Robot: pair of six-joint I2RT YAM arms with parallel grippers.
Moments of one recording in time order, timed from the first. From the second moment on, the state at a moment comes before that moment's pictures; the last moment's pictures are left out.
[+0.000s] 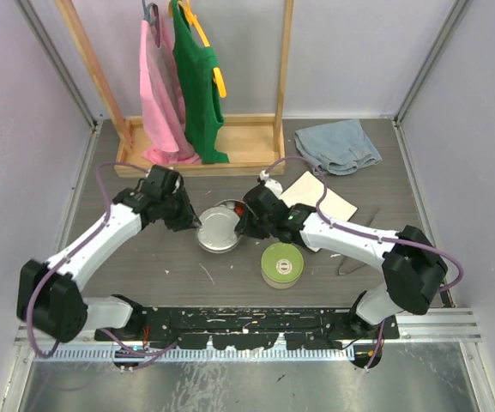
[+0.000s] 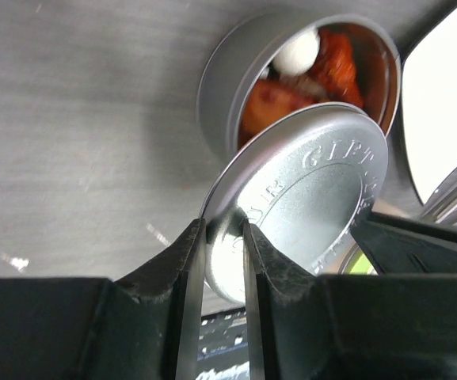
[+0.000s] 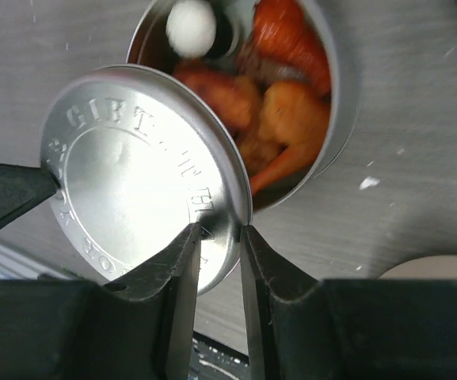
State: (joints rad) left arm -0.44 1.22 0.94 -0.70 0.13 -0.79; right arm 0.93 1.50 1.00 -0.31 0.14 1.00
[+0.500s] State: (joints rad) left arm -0.45 1.65 1.16 -0.49 0.27 -0.75; right arm 0.75 1.60 1.07 -0.21 -0.01 0.97
